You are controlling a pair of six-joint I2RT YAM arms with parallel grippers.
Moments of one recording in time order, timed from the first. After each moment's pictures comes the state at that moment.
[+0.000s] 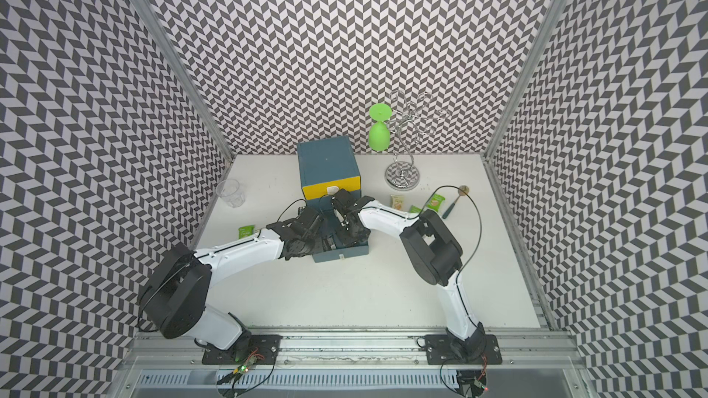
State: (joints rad) left arm -0.64 1.55 0.90 -0.51 -0.24 -0.72; right arm 0.75 2.11 1.57 -0.73 -0.07 0.24
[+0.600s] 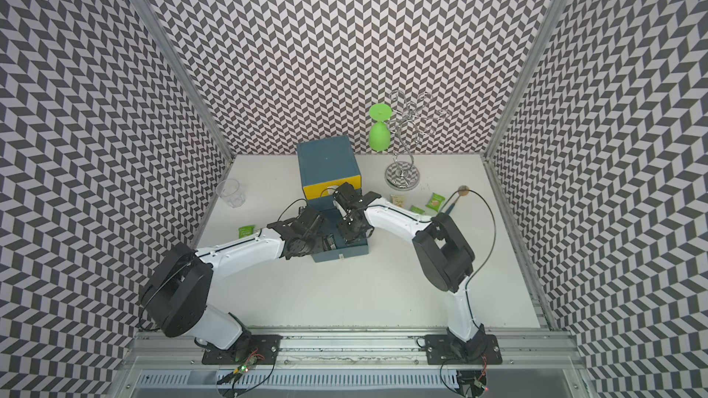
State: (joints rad) left arm -0.64 1.56 0.91 -0.52 -0.24 -0.71; right arm 0.74 1.99 1.55 -0.73 -0.08 0.25
